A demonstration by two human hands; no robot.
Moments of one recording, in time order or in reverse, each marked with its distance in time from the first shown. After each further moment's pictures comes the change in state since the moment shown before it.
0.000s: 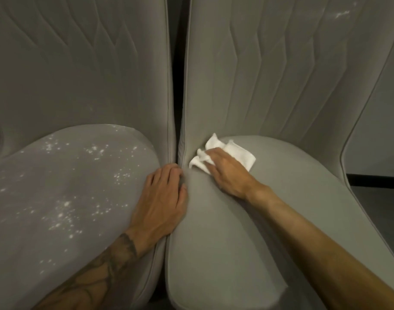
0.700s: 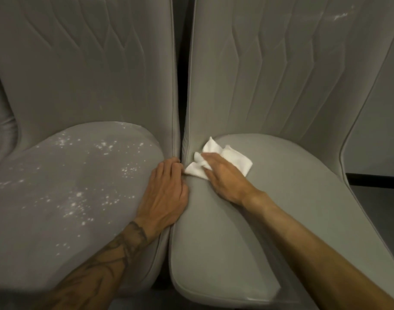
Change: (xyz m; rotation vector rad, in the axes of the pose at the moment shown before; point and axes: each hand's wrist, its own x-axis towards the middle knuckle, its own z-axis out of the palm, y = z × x) left_hand -0.002 0.006 -0.006 -0.013 0.010 -0.047; right_hand -0.019 -0.020 0.009 0.069 0.003 -0.030
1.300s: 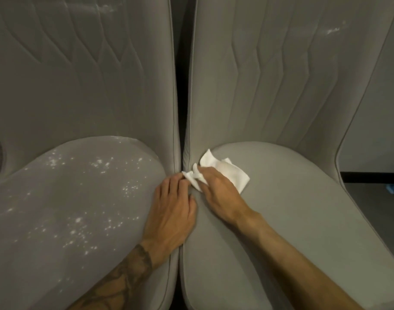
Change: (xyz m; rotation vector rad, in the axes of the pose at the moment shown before) left_hand 0.003 -0.004 0.000 0.070 -0.047 0.034; right_hand 0.009 -0.016 0.031 0.064 0.192 0.080
